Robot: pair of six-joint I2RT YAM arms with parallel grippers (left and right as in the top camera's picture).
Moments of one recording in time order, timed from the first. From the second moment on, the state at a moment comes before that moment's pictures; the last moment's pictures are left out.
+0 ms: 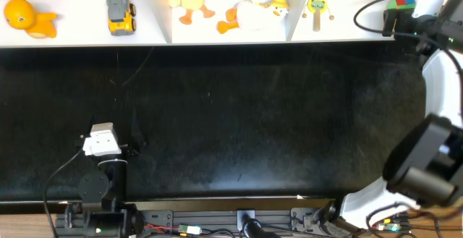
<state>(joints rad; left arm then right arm) 0.02 0.01 0.01 -0.08 -0.09 -0.02 -0.44 1.83 1.43 -0.26 -0.30 -0.36</state>
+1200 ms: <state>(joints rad) 0.02 0.01 0.01 -0.08 -0.09 -0.02 0.02 0.73 0.34 0.18 -0.01 -0.05</state>
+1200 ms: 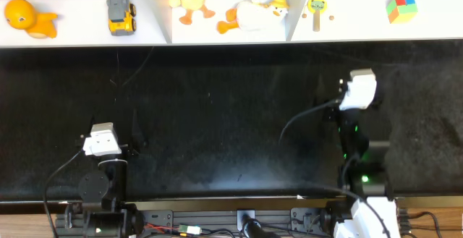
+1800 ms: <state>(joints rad) 0.02 0.01 0.01 -0.08 -0.09 -0.02 0.03 0.29 0.02 0.16 -0.05 0.01</state>
